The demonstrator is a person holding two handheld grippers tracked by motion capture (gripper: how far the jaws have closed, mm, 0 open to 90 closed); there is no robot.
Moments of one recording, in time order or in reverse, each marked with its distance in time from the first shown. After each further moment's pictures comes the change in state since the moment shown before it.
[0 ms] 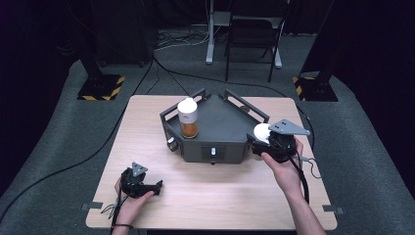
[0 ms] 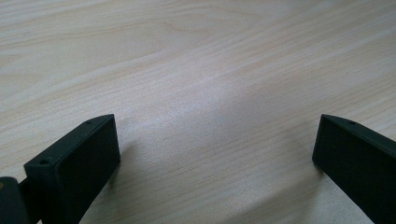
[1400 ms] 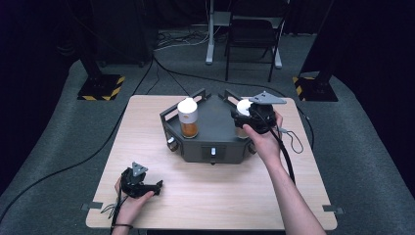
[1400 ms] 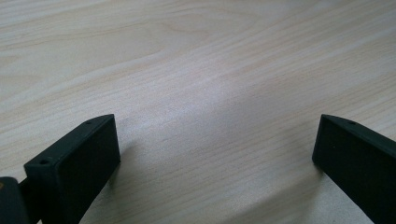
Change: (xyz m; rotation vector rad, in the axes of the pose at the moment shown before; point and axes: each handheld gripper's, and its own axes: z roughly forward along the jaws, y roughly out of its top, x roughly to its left) left arm 0.001 0.001 0.000 0.001 -0.004 0.005; right arm 0.001 0.050 0.067 -0.013 0.010 0.010
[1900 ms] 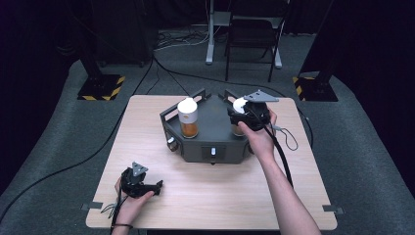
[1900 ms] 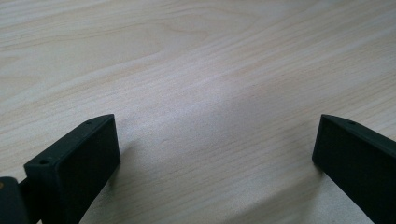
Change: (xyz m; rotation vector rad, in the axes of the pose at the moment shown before) left arm 0.000 0.000 0.000 0.000 -0.002 0.002; right arm 0.002 -0.003 0.024 0.005 -0.017 0.005
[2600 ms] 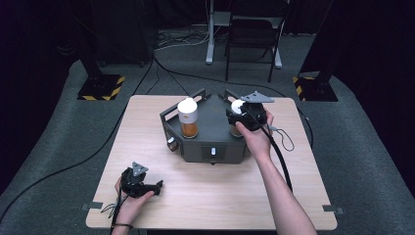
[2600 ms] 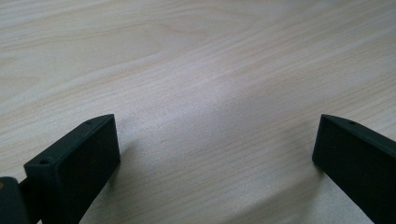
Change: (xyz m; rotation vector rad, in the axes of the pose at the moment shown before) left arm 0.000 0.000 0.000 0.000 -0.002 0.001; right arm 0.003 -0.004 0.015 0.022 -0.017 0.009
